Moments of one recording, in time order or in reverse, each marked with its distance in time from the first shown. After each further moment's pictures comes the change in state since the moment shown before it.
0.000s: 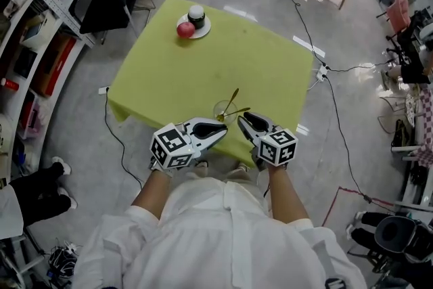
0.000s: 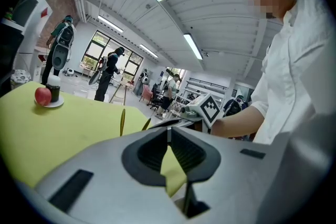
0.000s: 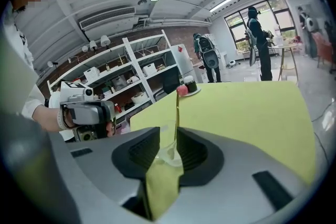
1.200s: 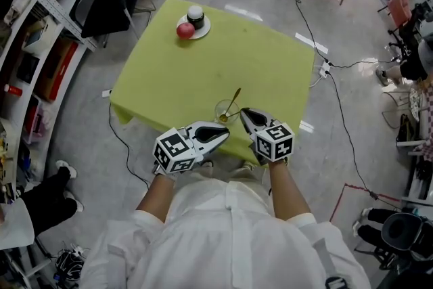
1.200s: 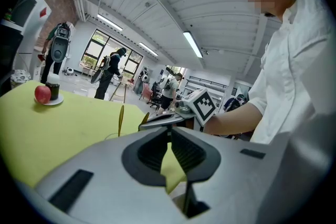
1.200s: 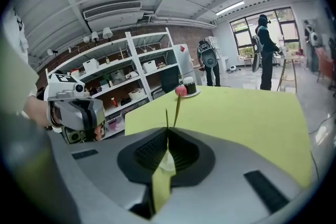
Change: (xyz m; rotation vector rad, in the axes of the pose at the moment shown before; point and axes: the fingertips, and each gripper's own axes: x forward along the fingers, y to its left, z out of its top) left arm -0.001 -0.009 -0.009 0.001 0.021 0.000; right arm 0.012 -0.002 0.006 -0.087 0.017 -0.046
